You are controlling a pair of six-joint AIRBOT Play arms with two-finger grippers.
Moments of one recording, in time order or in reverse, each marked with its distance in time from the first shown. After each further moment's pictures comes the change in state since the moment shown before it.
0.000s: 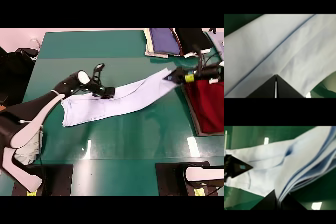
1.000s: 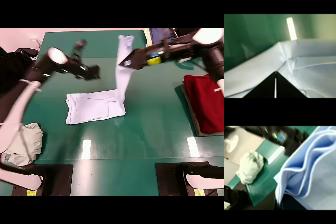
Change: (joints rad) left arm 0.259 0.232 0.119 0.077 -0.171 -0.001; right arm 0.603 0.038 0.277 0.031 -0.142 0.079
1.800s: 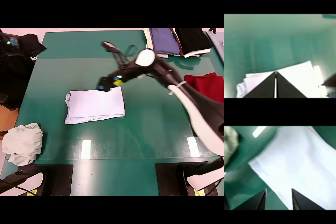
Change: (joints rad) left arm 0.206 0.374 -0.020 0.117 -0.101 0.043; right arm 0.098 -0.189 -0.053 -0.225 -0.089 0.055
